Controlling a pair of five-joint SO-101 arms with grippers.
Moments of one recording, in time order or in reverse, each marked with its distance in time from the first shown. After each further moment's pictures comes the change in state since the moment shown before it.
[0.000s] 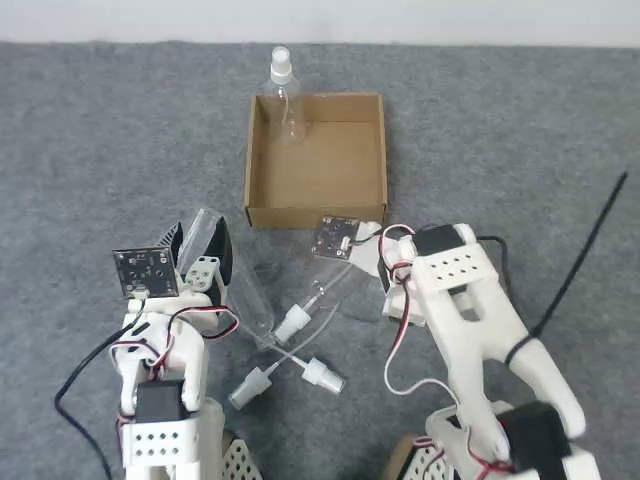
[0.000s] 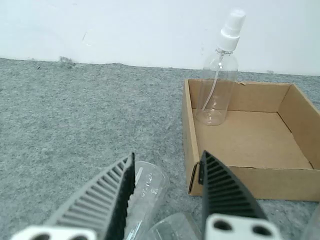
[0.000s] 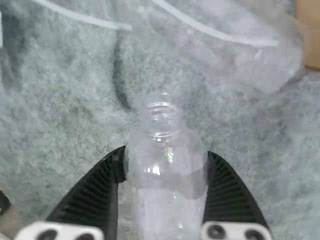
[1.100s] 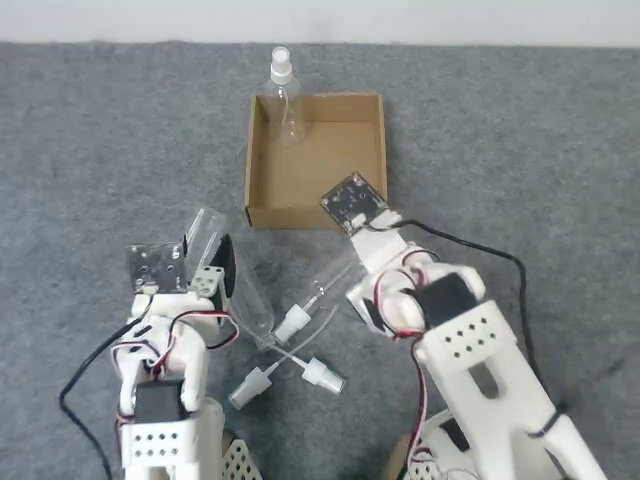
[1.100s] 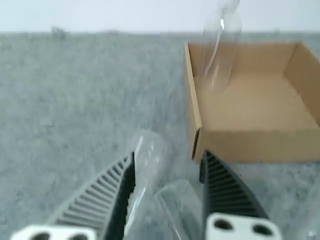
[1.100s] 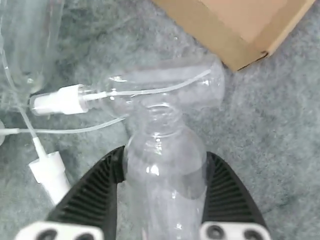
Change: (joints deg) left arm 0.0 0.1 -1.1 7.9 -3.5; right arm -10.0 -24.3 5.7 -1.1 -42.9
